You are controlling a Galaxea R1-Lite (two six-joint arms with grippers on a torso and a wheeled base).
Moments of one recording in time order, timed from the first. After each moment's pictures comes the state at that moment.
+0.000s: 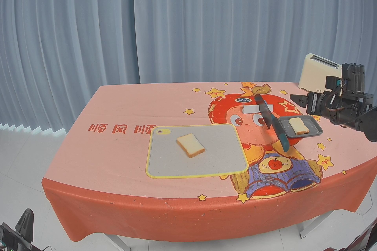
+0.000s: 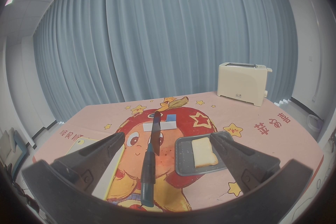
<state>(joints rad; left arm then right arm) 0.01 0.02 -0.02 0.00 -0.01 0.01 0.18 1.68 -0.88 -0.39 -0.06 0.19</state>
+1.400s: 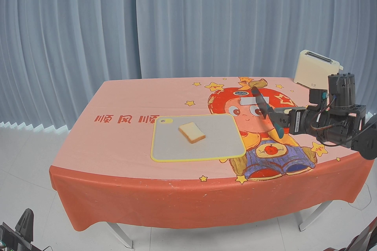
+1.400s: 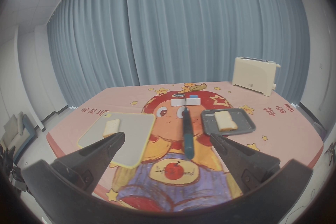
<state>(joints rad) 0.01 0.02 -0.02 0.00 -0.01 0.00 0.38 1.65 -0.80 -0.39 -0.13 0.19</state>
